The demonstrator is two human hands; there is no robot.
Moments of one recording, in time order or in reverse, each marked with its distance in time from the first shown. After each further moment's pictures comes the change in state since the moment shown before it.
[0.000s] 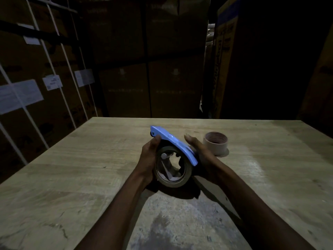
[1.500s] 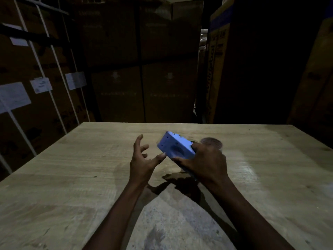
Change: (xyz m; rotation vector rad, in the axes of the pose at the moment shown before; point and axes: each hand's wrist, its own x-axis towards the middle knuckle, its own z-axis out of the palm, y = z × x) left_hand 0.004 -0.011 -0.008 0.493 0.272 0.094; right_hand 0.001 0.001 -0.012 -1.306 0.756 -0.573
